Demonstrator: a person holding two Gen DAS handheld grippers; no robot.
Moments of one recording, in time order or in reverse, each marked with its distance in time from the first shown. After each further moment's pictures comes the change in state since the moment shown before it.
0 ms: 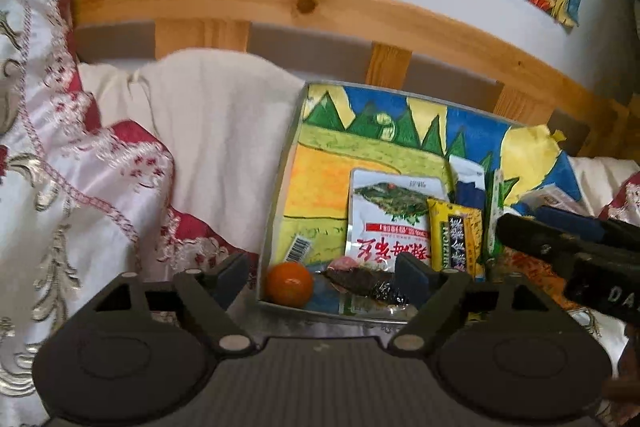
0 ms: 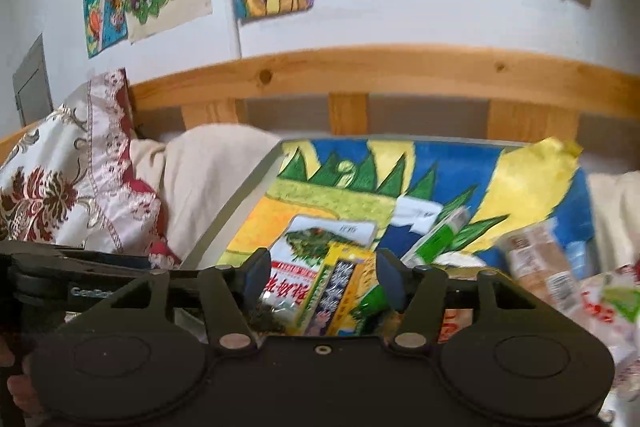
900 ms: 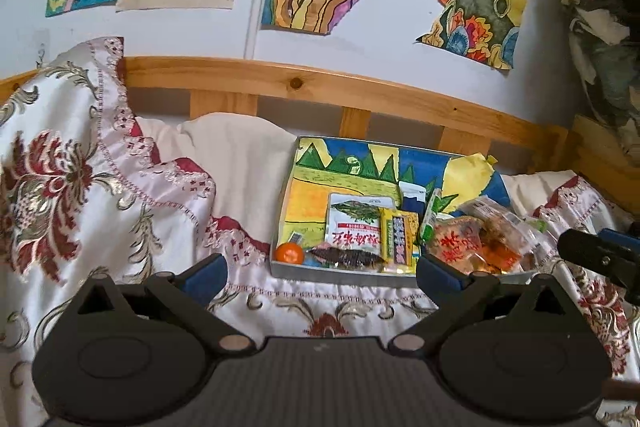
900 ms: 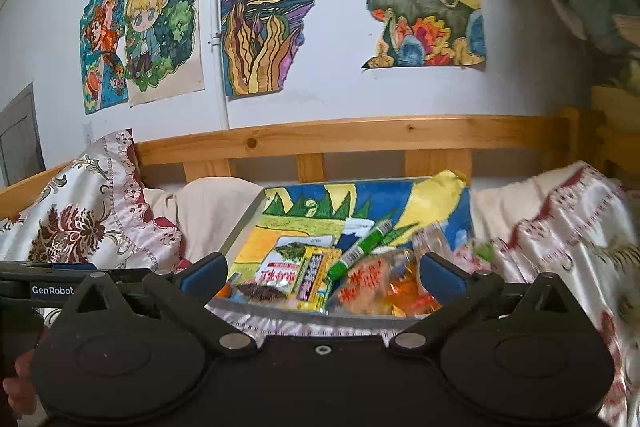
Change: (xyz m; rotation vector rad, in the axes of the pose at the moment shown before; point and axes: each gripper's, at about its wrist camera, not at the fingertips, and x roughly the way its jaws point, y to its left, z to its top) left arm -0.142 -0.012 -0.053 0.035 -0.179 -0.010; right arm -0.170 0.021 -0.038 0.065 -0.161 -0.130
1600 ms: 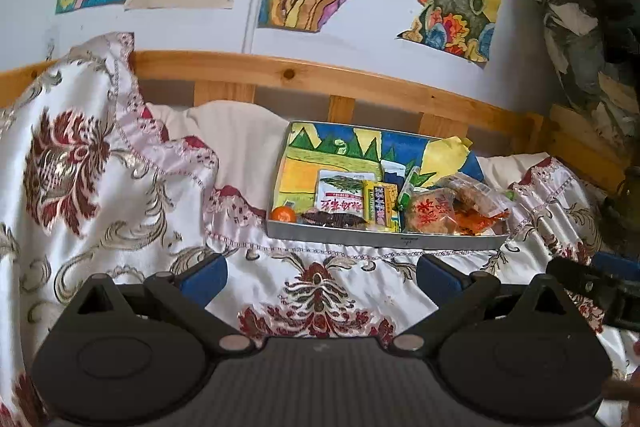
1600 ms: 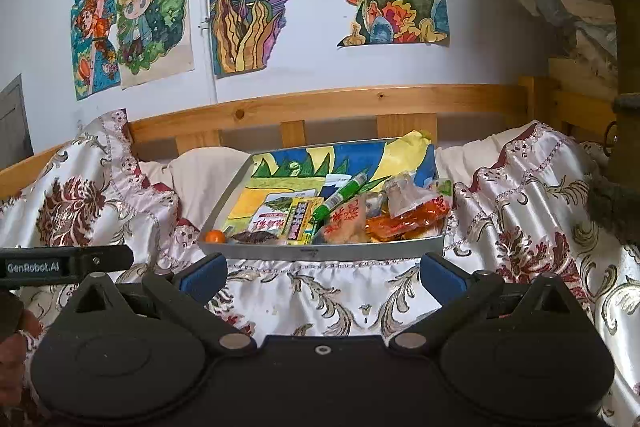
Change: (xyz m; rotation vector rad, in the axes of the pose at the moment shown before) left arm -0.051 -0.001 -0.037 -0.004 -0.003 -0.027; right arm -0.061 0.009 -0.047 0.019 0.043 -0.067
